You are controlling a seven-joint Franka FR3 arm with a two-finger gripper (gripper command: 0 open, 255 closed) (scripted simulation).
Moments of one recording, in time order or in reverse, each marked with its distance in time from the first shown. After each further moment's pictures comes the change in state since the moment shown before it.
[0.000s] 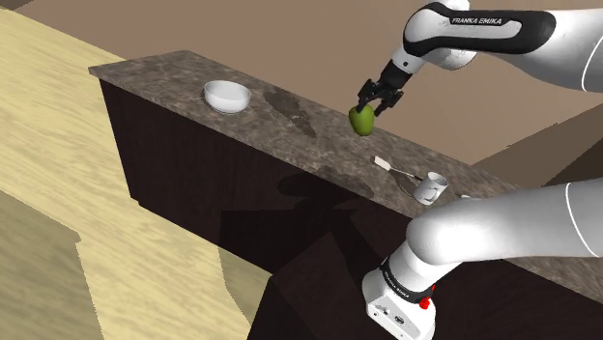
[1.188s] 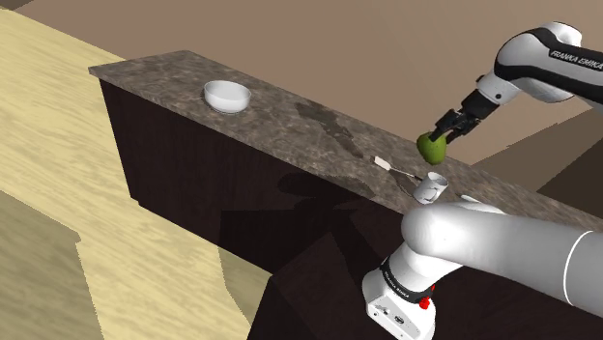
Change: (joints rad) arm -0.226 -0.352 -0.286 -0.113 -0.227 -0.248 -0.345
